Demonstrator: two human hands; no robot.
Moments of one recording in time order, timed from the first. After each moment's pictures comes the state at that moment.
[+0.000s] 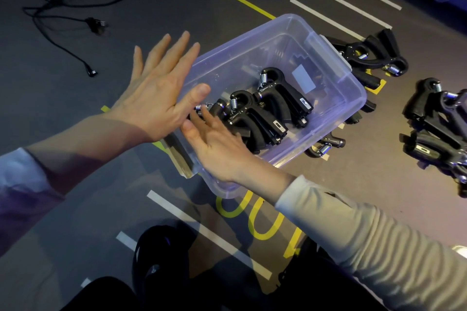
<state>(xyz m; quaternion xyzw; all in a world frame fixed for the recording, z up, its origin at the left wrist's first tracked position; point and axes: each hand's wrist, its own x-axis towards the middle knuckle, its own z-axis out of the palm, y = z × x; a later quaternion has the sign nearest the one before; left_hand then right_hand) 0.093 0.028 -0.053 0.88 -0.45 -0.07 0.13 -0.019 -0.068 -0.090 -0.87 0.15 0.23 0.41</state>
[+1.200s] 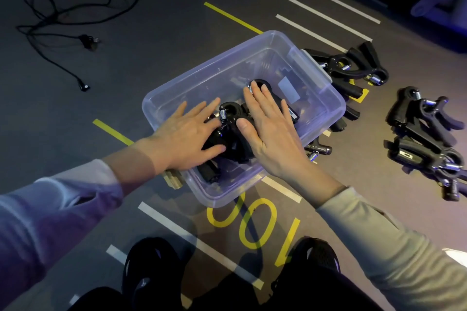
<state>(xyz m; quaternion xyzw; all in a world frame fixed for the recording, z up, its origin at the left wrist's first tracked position) 0.063 -0.008 -0.089 0.81 -0.54 -0.21 -0.09 -0.060 -0.153 -0.084 -0.96 0.15 0.01 0.25</state>
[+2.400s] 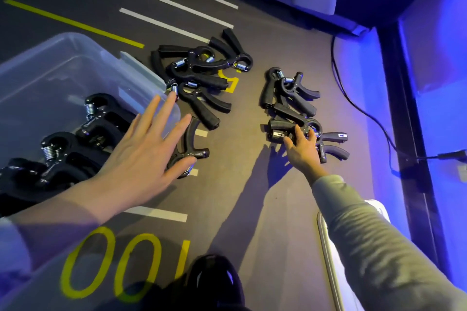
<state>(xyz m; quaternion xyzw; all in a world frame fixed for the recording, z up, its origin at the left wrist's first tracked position) -0.045 -0.182 -0.109 0.77 -0.63 -0.06 0.10 -0.285 -0.412 -0.162 -0.71 0.64 0.06 0.27</state>
